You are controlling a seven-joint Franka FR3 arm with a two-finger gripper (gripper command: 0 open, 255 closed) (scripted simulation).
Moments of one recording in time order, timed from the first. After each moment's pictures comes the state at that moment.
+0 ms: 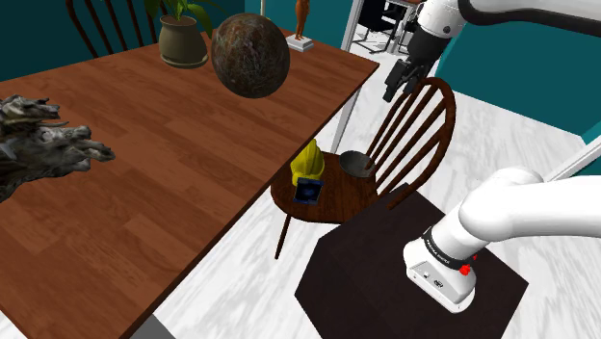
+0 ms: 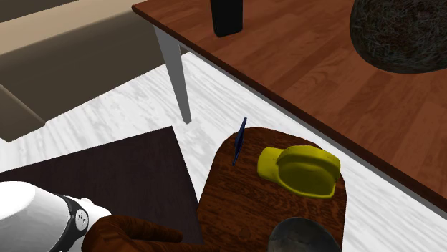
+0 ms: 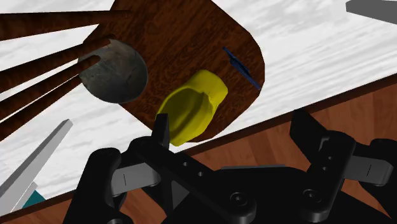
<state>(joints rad) -0.02 -0.78 0.07 -2.41 0.05 1.71 0.00</state>
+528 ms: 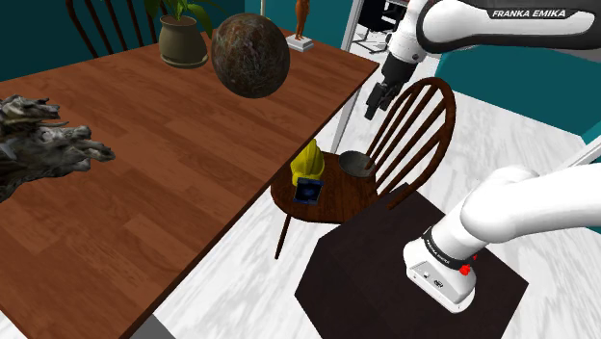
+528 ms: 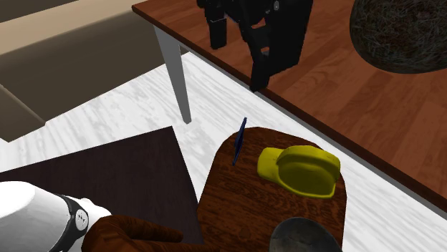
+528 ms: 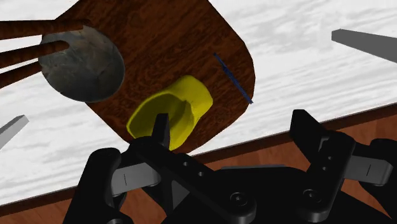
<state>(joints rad) 0.03 -0.63 0.02 -2.49 0.06 1.88 -0.16</state>
